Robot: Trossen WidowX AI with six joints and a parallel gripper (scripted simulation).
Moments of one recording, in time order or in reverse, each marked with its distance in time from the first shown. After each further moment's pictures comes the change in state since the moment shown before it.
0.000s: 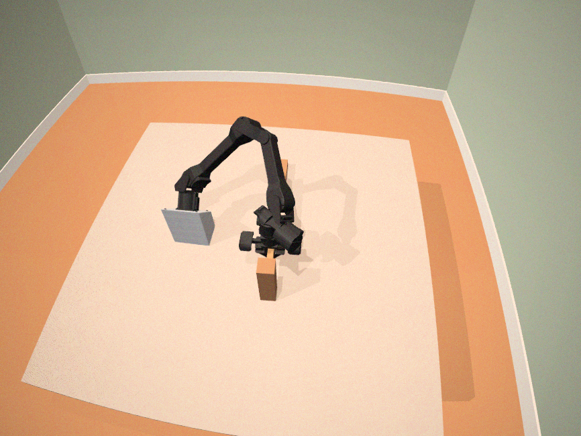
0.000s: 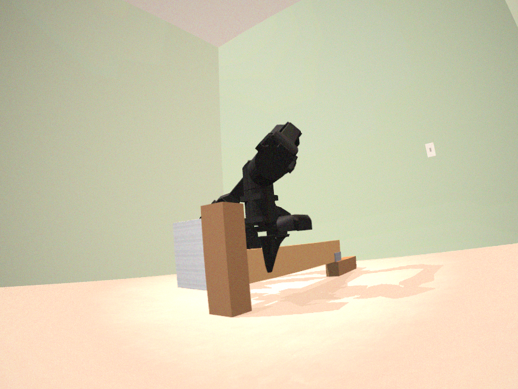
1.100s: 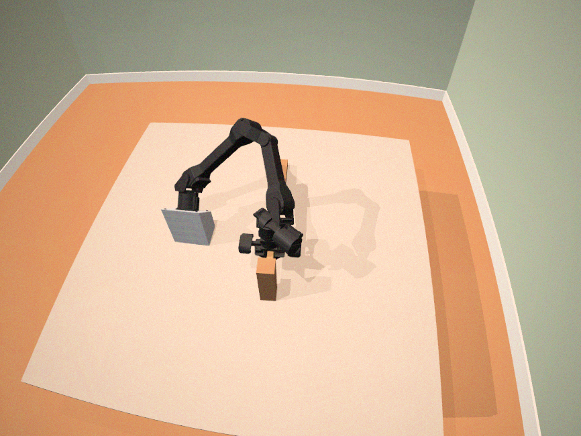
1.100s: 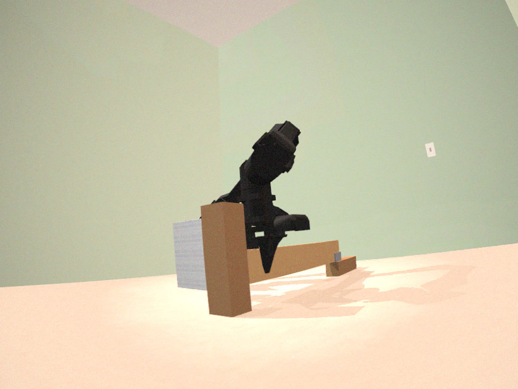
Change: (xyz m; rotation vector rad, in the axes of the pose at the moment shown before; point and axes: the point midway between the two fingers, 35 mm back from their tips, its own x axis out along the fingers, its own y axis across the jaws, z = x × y) arm 0.000 0.000 -0.009 0.001 0.003 -0.003
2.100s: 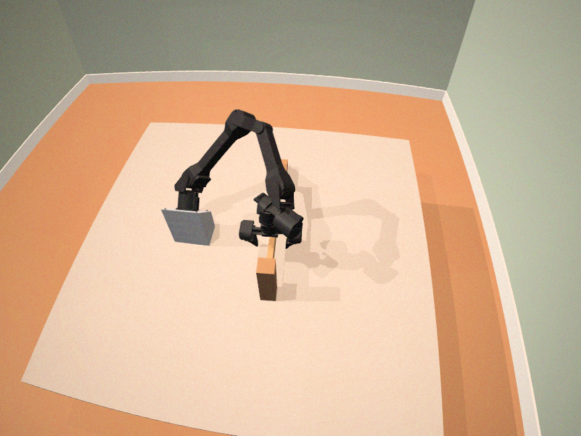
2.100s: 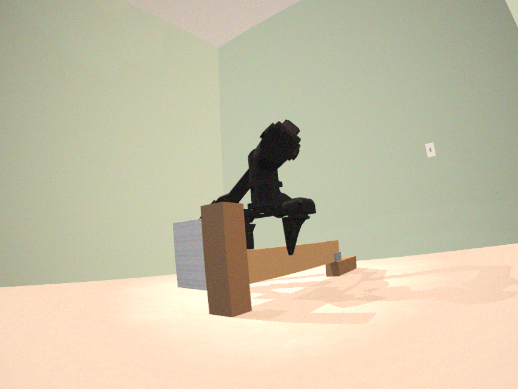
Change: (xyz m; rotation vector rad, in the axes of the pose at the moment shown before) arm -0.029 0.000 0.030 0.001 0.004 -0.010
